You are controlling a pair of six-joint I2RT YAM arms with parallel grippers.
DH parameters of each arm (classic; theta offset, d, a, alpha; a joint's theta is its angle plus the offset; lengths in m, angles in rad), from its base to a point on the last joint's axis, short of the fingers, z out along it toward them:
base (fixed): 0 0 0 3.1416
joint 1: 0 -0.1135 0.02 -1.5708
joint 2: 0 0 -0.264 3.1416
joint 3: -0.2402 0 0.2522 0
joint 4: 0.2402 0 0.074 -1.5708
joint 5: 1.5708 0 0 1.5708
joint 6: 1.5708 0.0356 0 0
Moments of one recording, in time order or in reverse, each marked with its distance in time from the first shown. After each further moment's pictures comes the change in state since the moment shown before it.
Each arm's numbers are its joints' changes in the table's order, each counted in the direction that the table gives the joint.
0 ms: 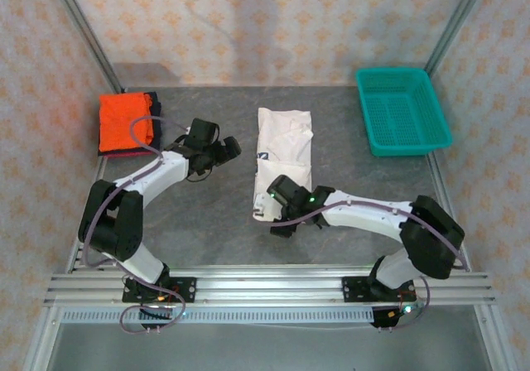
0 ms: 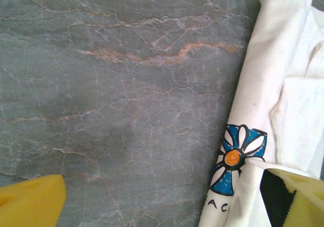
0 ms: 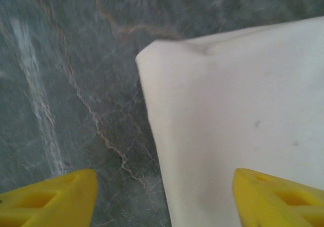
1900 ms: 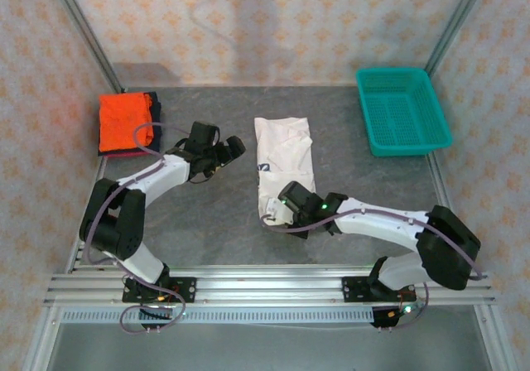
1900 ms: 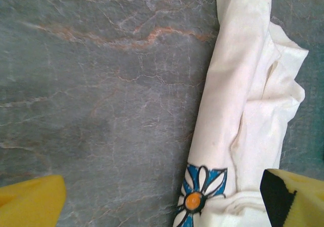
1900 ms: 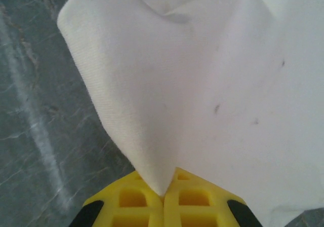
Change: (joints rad) left arm 0.003 -0.033 0.047 -0.141 0.125 -0.104; right arm 0.009 0.142 0.108 0.042 0.051 0.023
